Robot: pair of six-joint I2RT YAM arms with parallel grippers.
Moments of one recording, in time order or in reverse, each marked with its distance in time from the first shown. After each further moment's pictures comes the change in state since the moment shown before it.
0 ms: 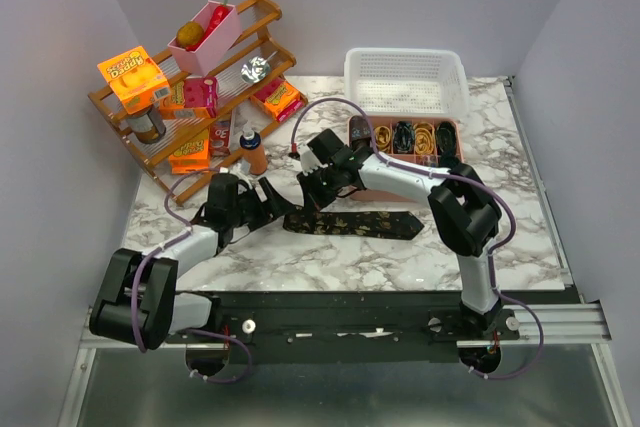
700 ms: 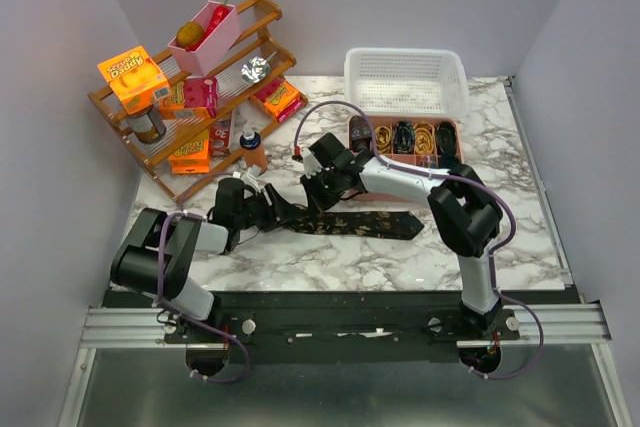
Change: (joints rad) left arm -0.013 0.269 -0.056 0.393 0.160 -0.077; right arm 0.002 -0.008 -0.044 0.022 0.070 0.004
